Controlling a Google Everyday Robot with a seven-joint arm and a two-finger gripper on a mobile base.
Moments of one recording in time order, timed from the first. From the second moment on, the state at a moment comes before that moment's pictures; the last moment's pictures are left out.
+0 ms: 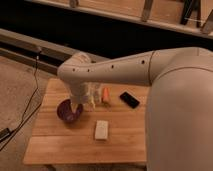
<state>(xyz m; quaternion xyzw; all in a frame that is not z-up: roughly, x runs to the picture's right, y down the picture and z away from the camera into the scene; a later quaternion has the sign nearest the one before) -0.106 0.103 0.703 -0.26 0.23 0.64 0.68</state>
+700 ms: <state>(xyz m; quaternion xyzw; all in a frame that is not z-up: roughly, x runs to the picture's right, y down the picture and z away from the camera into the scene) 0.004 0.054 0.719 -0.20 0.29 0.59 0.73</state>
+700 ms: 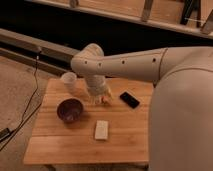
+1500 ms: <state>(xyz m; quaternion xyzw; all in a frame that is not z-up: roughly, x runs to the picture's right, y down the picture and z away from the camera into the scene) 0.044 0.023 0.786 -0.21 0.32 0.57 0.73</state>
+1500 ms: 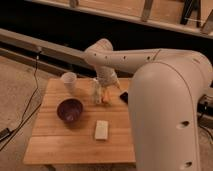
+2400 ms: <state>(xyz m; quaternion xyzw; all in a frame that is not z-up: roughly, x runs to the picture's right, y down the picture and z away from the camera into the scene) 0.058 0.000 0.849 -0.20 0.25 0.60 0.74</state>
